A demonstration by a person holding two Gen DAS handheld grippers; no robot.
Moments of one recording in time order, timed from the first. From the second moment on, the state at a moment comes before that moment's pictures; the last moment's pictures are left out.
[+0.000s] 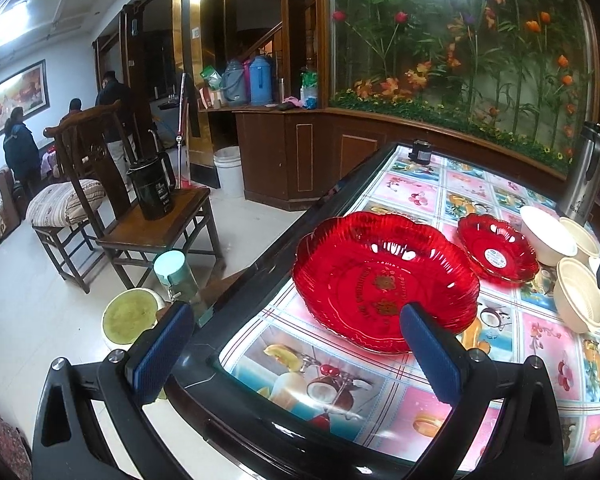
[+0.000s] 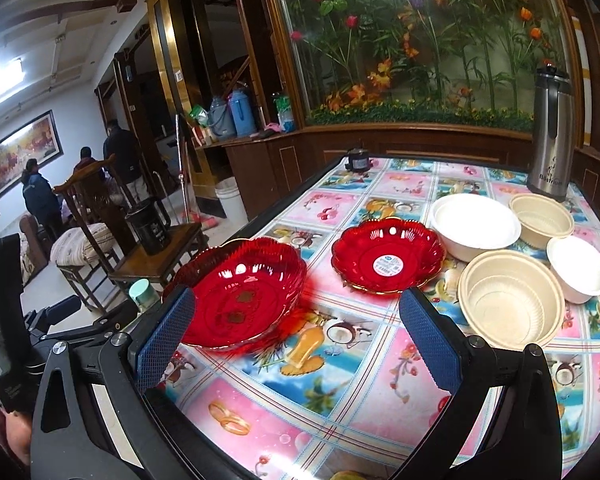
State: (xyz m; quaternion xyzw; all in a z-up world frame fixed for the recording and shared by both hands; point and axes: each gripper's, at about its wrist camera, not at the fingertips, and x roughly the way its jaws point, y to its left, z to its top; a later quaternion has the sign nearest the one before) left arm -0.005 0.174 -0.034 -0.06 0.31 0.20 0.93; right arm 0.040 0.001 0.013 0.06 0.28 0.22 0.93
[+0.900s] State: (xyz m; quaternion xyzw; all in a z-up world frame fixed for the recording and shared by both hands) left arm 0.002 0.182 -0.044 -0.06 0.32 0.20 0.92; right arm 0.048 0.019 0.002 0.06 0.30 0.24 0.92
